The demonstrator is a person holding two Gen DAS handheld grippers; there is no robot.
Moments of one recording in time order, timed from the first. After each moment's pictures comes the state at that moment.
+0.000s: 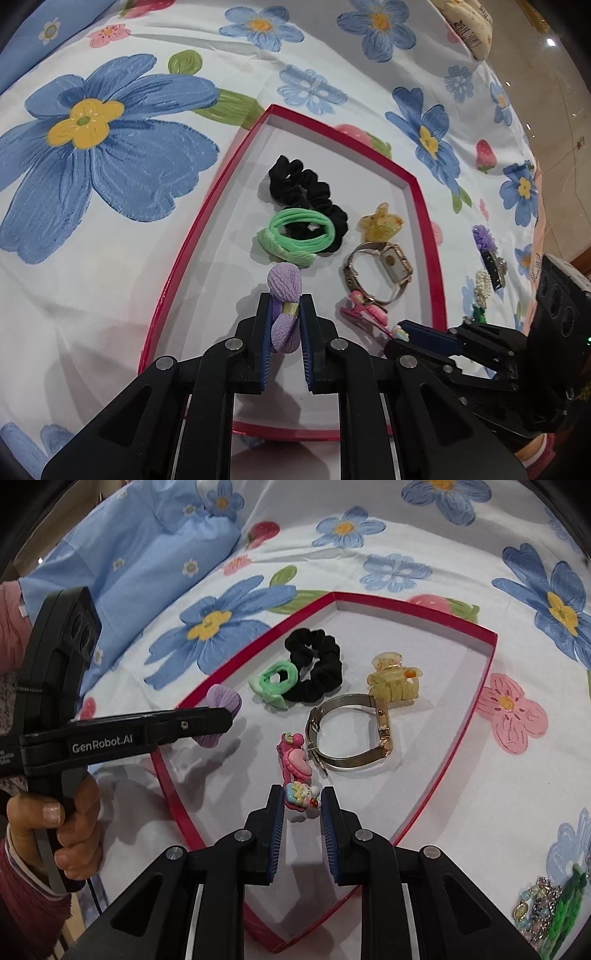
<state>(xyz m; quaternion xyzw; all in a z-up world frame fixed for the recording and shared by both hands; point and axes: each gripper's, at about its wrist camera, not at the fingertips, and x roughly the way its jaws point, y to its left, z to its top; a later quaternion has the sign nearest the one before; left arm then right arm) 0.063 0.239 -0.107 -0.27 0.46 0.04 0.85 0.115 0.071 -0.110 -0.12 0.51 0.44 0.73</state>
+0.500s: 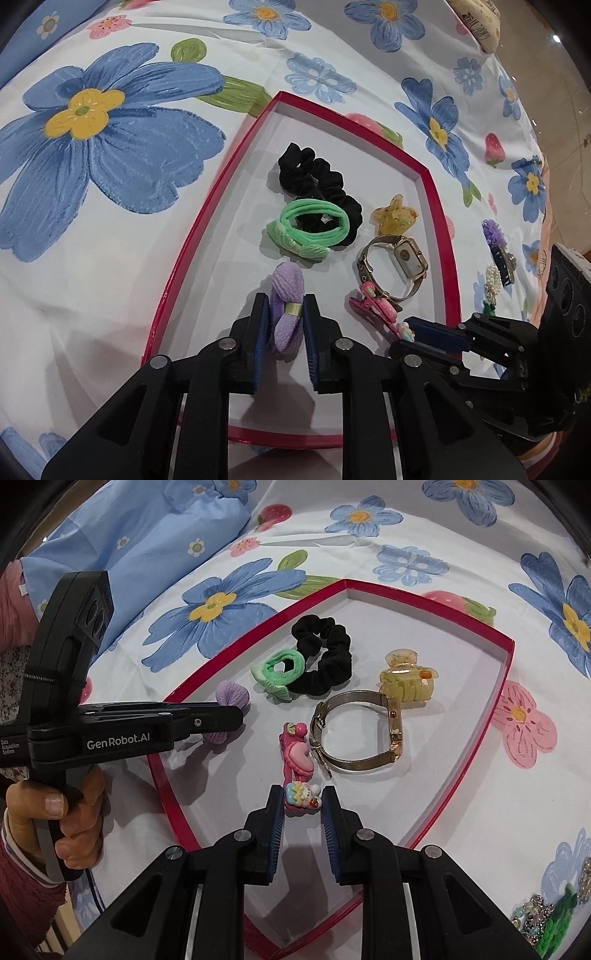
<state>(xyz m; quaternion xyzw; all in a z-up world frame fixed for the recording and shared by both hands) 0.067 0.241 -0.114 -0.26 0.47 0.05 0.84 0.116 0.084 -0.116 -0.15 0.52 0.45 0.71</state>
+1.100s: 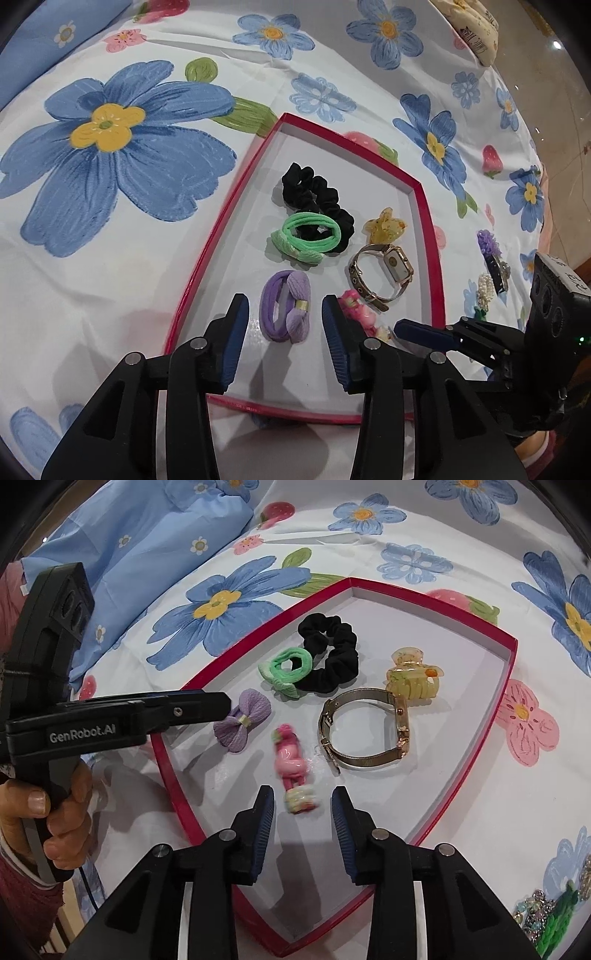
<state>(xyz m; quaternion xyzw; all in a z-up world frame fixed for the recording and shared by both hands) 0.049 0.243 -0.090 -0.27 0.46 0.06 0.85 0.111 0.083 -0.111 -0.14 0.53 0.45 0.71</state>
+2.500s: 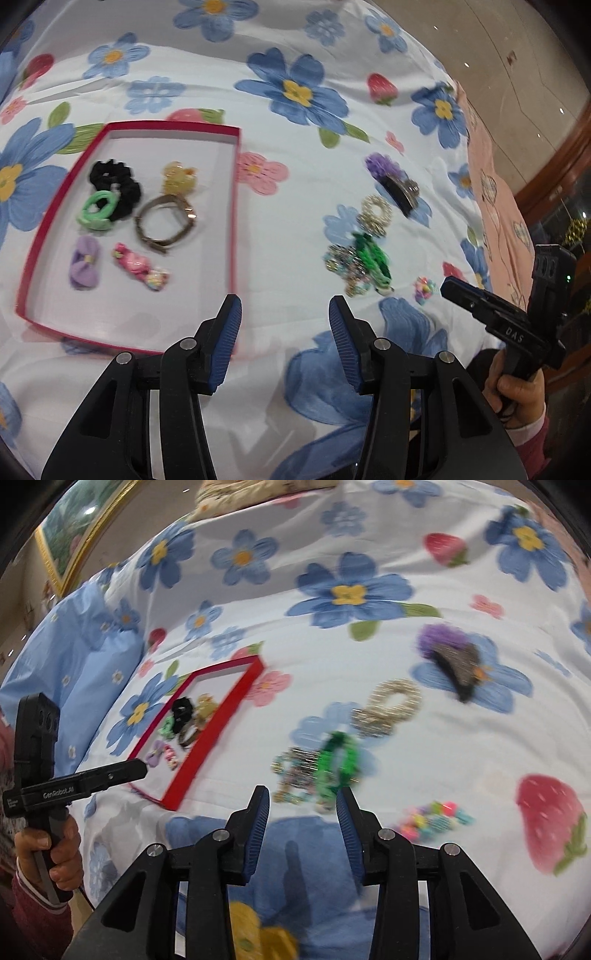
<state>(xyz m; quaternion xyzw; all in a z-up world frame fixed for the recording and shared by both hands) 0.048 0.068 -0.037 -0.18 0.46 -0.08 0.86 0.102 -0.198 -0.044 0.04 0.48 0.26 0.84</state>
